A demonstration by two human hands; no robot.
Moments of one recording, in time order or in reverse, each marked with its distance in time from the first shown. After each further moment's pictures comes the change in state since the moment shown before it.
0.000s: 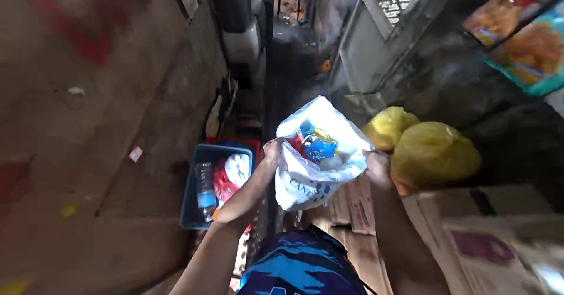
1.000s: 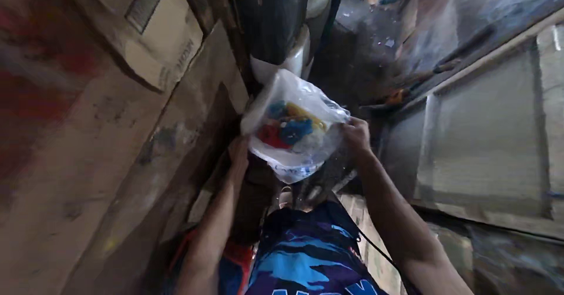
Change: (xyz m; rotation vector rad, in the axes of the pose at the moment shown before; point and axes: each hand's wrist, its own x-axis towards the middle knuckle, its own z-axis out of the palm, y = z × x) left_hand 0.537 0.322 0.045 0.292 0.556 0.073; right_hand 0.442 -0.448 0.521 -0.132 -0.645 -0.309
